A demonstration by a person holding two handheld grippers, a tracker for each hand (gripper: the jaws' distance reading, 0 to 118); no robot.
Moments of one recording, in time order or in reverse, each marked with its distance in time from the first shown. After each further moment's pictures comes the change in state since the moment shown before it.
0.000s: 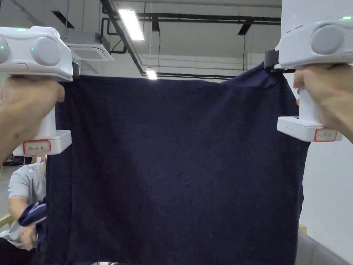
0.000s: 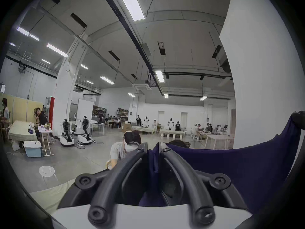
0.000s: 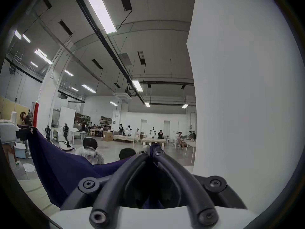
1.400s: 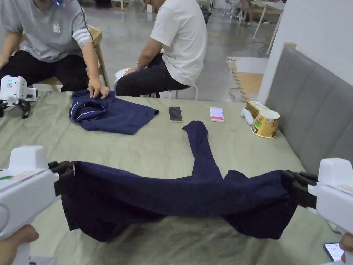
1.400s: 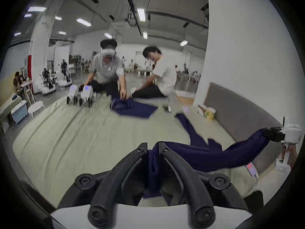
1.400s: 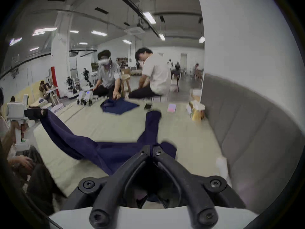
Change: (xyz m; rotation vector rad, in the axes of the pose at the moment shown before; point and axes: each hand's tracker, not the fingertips) left arm -0.122 -0.467 0.429 -0.704 -0.260 0.011; right arm 0.043 -0.471 0.466 -0.758 0.198 -0.097
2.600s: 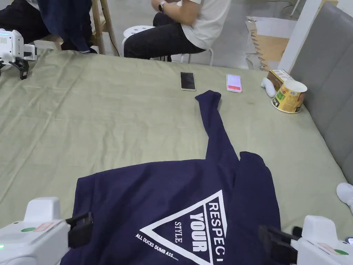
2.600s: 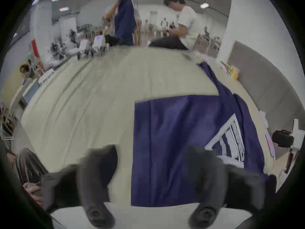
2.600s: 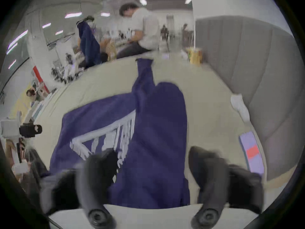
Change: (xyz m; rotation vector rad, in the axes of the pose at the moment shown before) left arm 0.003 -0.083 -0.083 -0.238 0.210 0.038; right arm -0.027 -0.088 -0.096 -0.215 -0.080 -0.145
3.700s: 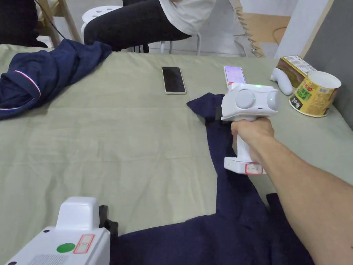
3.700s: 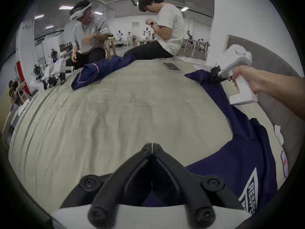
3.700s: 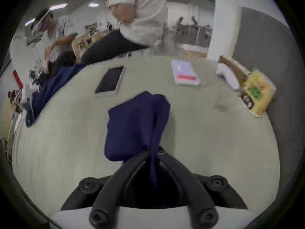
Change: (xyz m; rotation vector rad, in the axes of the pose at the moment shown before) left arm 0.103 0.118 -0.220 0.029 -0.107 -0.154; right arm -0.045 0.332 -0.444 -0.088 -0.117 -0.033
